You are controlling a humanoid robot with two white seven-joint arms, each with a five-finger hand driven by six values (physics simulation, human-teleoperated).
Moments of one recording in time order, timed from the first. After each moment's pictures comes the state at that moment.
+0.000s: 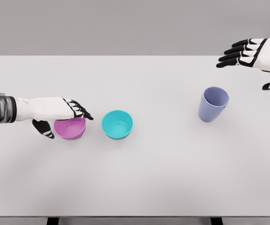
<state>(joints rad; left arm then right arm) -0.76 1.00 -0.94 -1.71 -0.22 -0.34 -0.61 -0.73 -1.23 0.51 -1.75 -0.01 -0.61 0.61</state>
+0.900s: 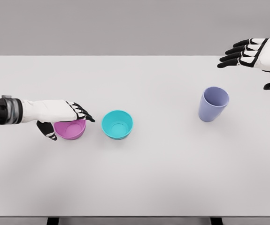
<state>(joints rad) -0.76 0.95 -0.96 -1.65 -0.24 -0.34 -0.61 -0.73 -1.24 0.52 -1.75 0.00 -0.61 0.61</state>
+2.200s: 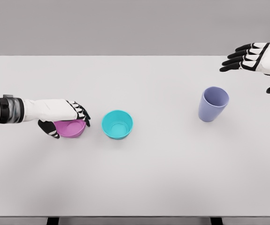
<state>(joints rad) -0.77 0.94 -0.97 -1.64 -0.25 -0.34 -0.61 -0.72 -1.26 0.52 -1.75 0.00 -0.61 0.61</state>
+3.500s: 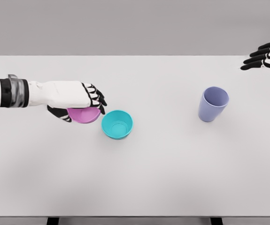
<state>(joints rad) -0.90 0.91 -0.96 -1.73 -0.25 -0.43 -0.61 -0.70 -1.39 0.50 -1.75 -0.04 -0.61 0.61</state>
